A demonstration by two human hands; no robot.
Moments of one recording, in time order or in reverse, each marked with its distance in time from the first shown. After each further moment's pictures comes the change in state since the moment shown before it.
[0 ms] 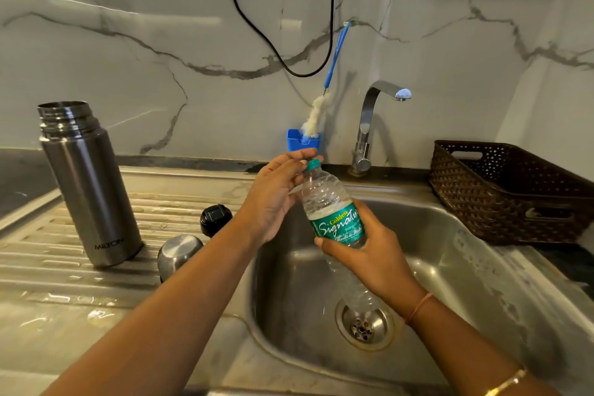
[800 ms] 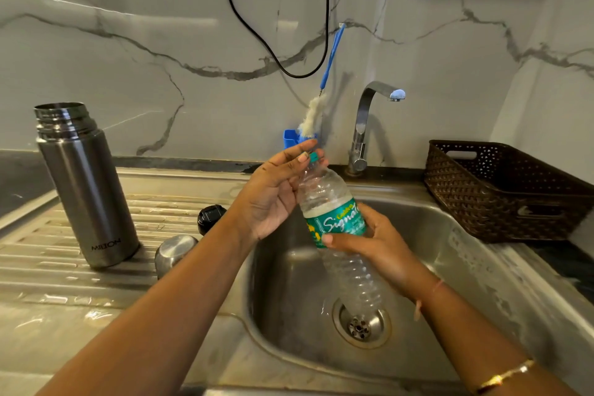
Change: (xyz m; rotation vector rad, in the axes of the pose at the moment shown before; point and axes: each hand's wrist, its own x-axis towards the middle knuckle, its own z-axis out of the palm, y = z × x) left_hand -0.002 0.010 -0.004 -0.243 -0.184 -0.088; right_hand 0.004 -0.011 -0.019 0.297 -0.227 0.142
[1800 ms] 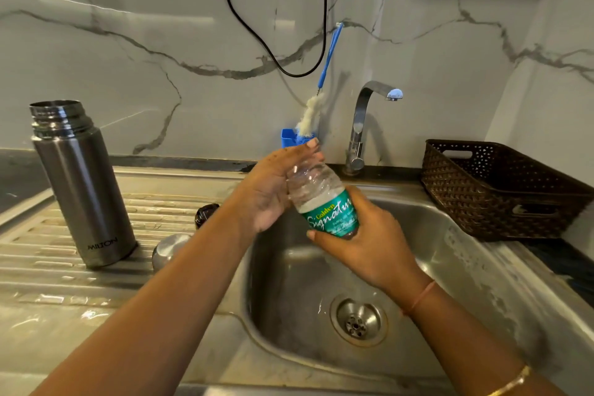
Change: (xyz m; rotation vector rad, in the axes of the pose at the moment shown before) left_hand -0.003 0.010 0.015 0.190 0.116 -0.140; right_hand -0.008 -0.020 0.015 -0.629 0.213 -0.192
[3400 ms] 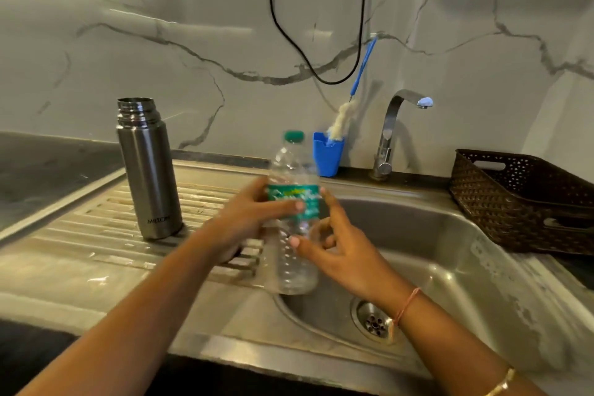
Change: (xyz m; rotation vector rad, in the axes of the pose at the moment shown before) left_hand -0.075 -0.006 -0.056 0.484 0.148 0.087; right_hand -0.015 -0.029 0.038 0.304 -0.344 0.046
